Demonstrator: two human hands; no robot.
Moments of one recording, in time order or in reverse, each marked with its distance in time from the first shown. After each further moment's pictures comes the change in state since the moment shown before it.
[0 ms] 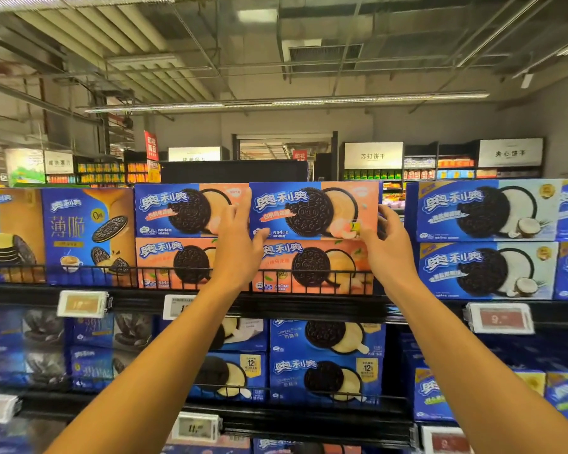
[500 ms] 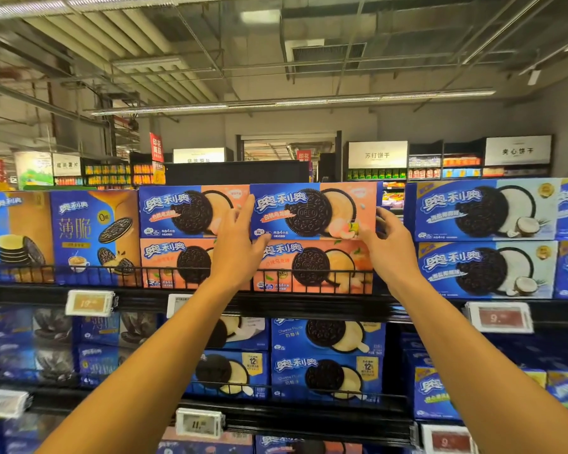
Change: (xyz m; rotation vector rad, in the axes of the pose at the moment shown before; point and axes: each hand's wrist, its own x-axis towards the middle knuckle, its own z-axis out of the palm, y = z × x) left_hand -0.003 0.004 -0.008 0.113 -0.066 -0.009; right_hand 0.003 -0.002 -0.007 -0.022 -0.028 -0.009
